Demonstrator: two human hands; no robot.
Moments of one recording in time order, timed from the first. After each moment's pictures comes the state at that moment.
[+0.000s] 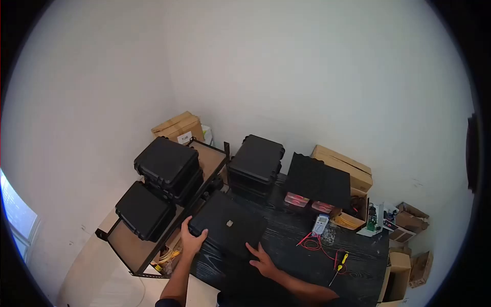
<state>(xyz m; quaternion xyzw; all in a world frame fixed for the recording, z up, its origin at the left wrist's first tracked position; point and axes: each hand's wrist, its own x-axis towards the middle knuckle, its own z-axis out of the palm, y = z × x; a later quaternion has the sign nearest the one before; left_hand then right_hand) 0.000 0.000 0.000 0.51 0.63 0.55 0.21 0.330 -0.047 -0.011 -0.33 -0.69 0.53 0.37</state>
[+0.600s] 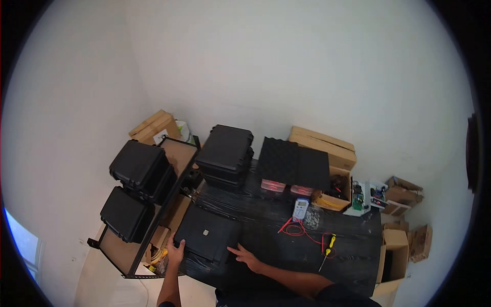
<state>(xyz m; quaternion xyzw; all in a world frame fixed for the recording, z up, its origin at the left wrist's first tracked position) 0.010 -0.059 -0.075 0.46 0.70 0.45 0.31 0.375 -0.078 -0.074 -0.34 -0.56 0.70 0.28</state>
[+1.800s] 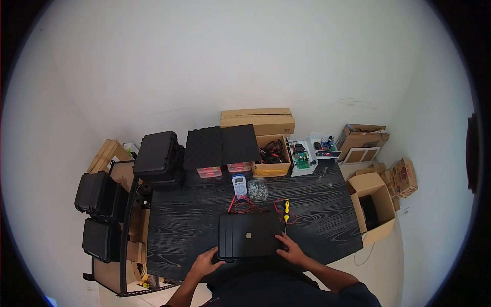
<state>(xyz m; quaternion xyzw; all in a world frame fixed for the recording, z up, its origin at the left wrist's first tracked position) 0.262 -0.142 -0.020 0.83 0.43 0.07 0.36 0.651 -0.296 -0.032 -0.61 -0.52 0.45 0.40</state>
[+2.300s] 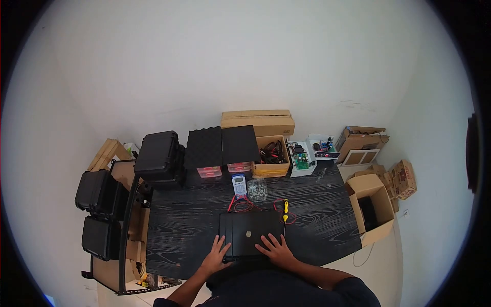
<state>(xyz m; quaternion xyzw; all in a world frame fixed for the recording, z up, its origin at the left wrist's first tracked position) 0.294 -0.146 -0.054 0.92 0.30 0.09 0.25 0.612 -0.284 -0.044 -0.58 -0.81 -0.02 0.07</state>
